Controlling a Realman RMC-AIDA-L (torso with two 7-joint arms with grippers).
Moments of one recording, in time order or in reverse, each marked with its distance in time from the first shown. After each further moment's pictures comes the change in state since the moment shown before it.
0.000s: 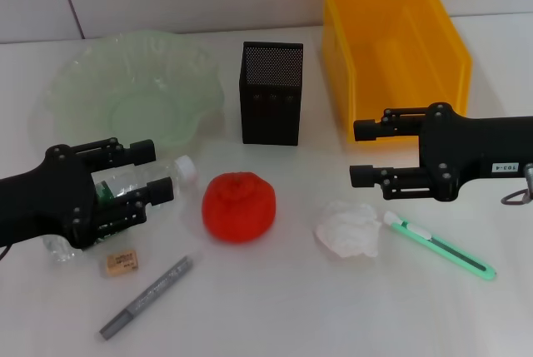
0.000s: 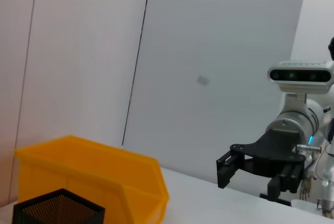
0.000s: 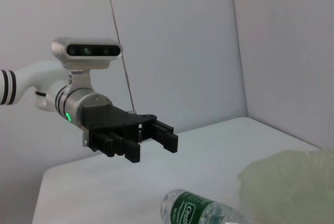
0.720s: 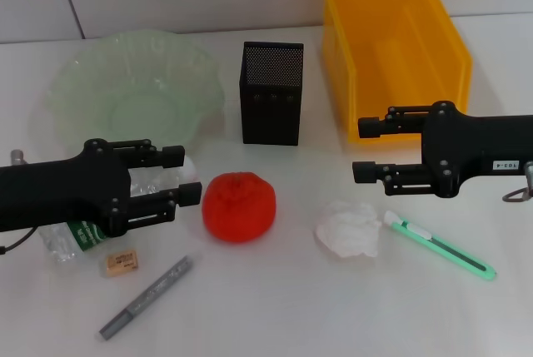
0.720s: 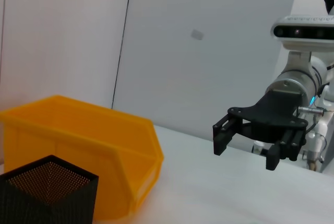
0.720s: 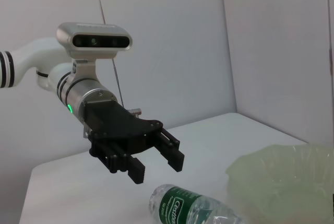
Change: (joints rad) left arm -0.088 -0.012 0.009 0.065 0.156 -0.047 -0.116; right arm -0.005 -0.002 0.000 -0.003 -0.006 0.025 0.001
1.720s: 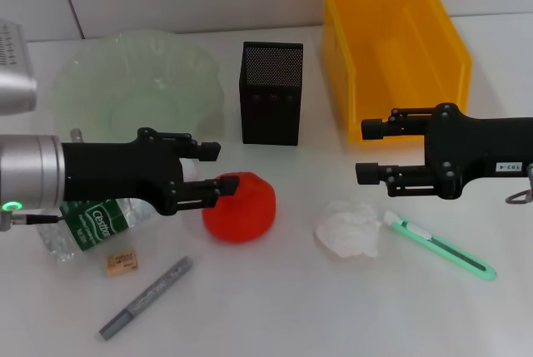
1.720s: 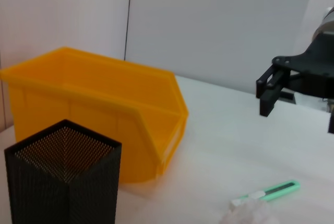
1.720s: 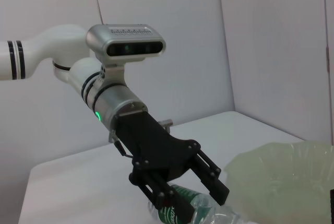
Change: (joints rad) left arm -0.110 -0.006 0.133 -0.006 0.108 -0.190 -0.075; right arm -0.007 -0.001 0.002 -0.002 -0.001 -0.001 0.004
